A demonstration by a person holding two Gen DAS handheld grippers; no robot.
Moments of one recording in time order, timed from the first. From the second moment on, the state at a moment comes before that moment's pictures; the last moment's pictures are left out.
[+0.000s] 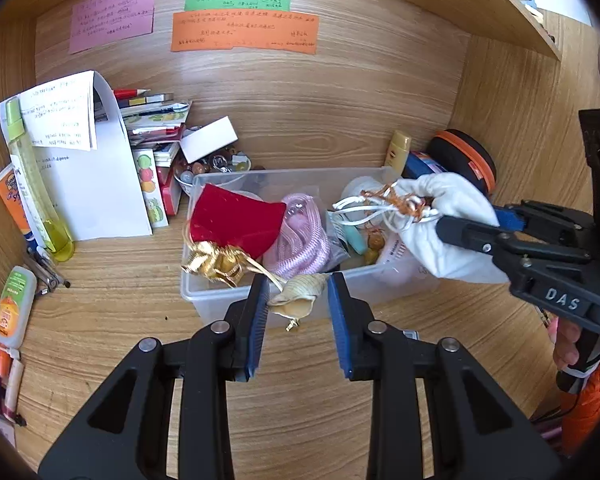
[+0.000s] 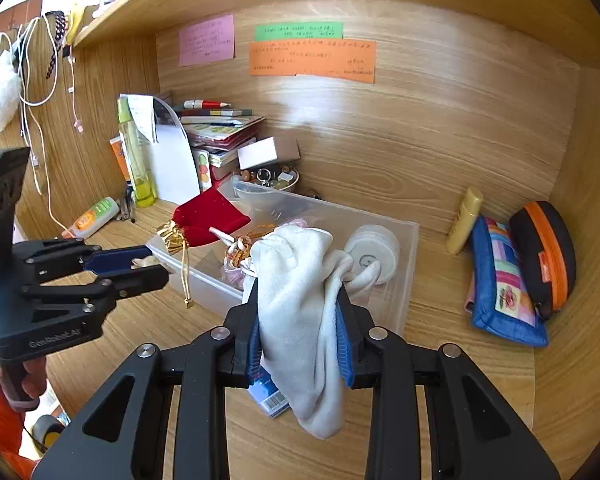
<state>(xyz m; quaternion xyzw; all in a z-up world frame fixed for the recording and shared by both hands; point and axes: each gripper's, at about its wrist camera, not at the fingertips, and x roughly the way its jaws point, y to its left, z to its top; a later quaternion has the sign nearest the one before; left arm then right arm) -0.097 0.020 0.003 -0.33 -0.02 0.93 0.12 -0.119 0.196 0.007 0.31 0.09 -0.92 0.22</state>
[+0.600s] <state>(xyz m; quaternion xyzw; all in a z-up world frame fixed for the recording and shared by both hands) -0.147 0.021 -0.002 -0.36 -0.02 0.93 0.12 -0.166 0.193 -0.010 0.33 0.08 -0.91 0.23</state>
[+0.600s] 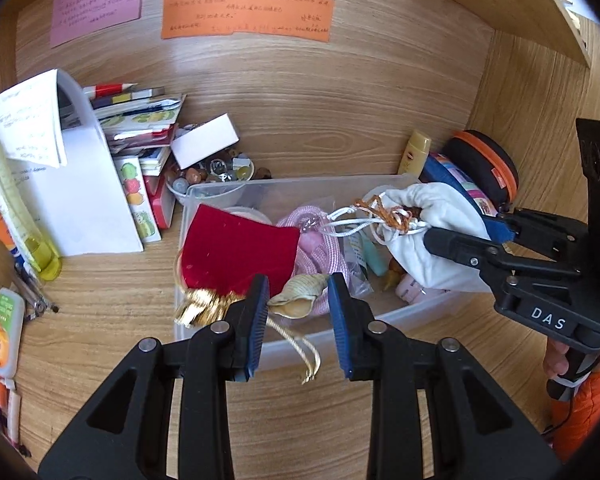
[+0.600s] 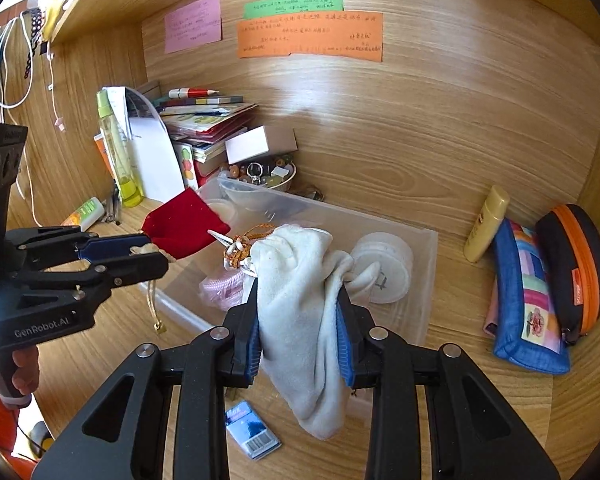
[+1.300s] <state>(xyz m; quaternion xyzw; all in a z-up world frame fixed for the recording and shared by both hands) -0.191 0.045 -0.014 -0.38 0.01 0.92 0.12 -0.199 0.176 -0.029 0.34 0.10 -0.91 0.23</state>
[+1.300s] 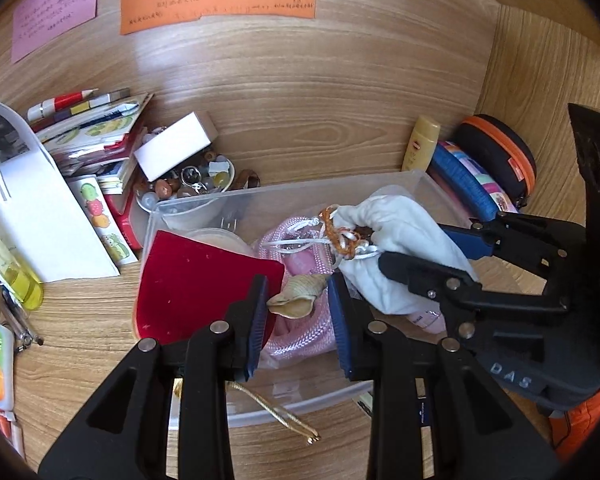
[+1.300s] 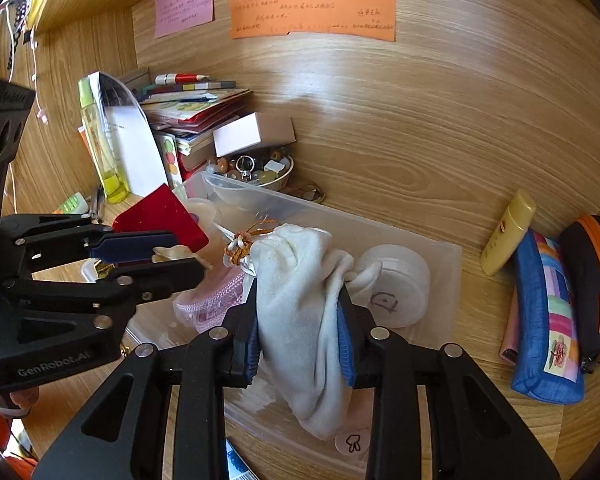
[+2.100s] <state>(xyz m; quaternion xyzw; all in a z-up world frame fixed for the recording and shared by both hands) -0.197 0.045 -0.025 -0.40 -0.01 0.91 0.12 -0.203 0.179 -0.039 0.34 0.09 -0.91 0.23</state>
